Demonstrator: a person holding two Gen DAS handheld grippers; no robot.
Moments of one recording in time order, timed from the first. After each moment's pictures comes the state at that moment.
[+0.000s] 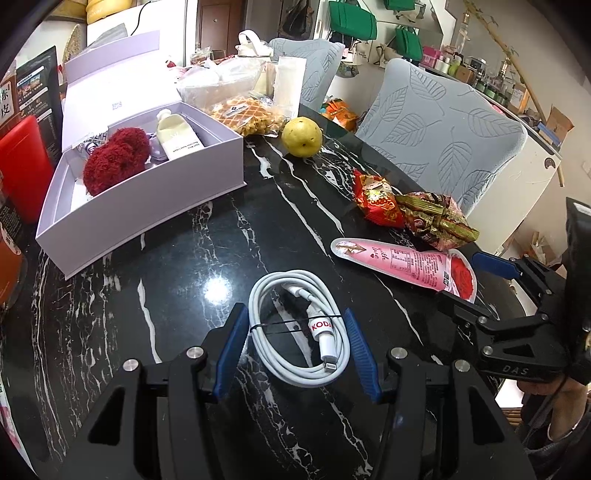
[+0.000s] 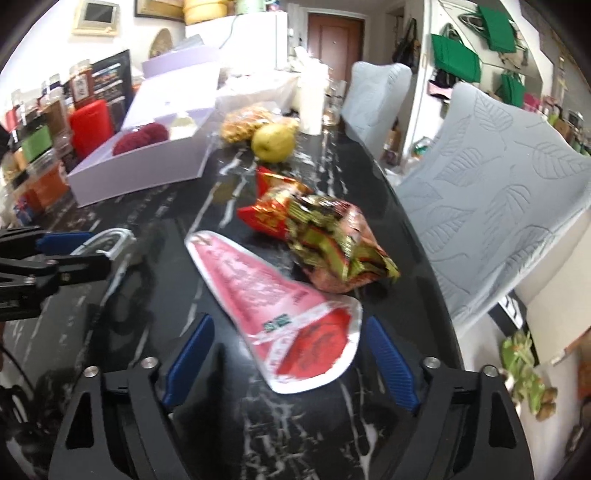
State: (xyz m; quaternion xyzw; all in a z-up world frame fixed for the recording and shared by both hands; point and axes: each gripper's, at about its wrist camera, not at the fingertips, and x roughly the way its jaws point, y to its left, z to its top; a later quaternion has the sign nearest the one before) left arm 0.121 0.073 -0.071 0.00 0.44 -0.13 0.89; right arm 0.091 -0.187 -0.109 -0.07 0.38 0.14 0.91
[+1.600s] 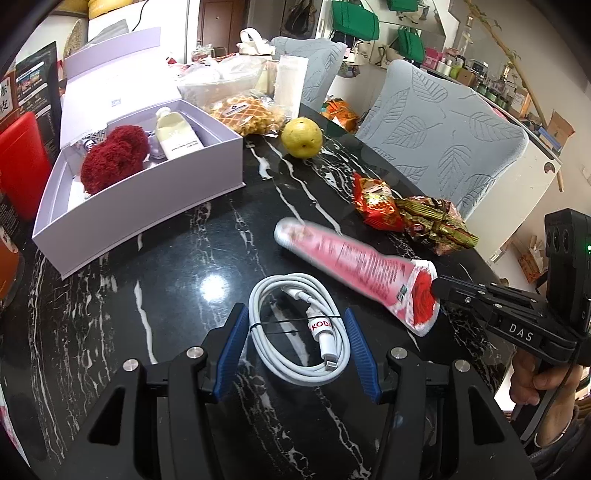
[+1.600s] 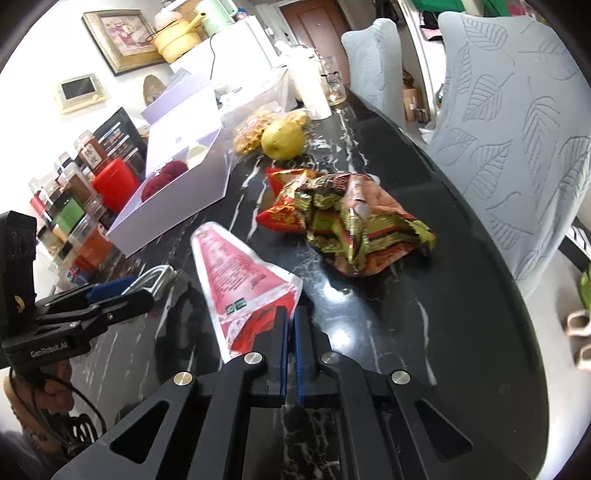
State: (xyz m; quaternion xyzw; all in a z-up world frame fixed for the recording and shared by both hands) left arm 0.128 0.073 -0.070 -0.01 0.44 -0.13 0.89; right arm 0.104 -0.213 -0.121 0.11 0.41 0.23 0.87
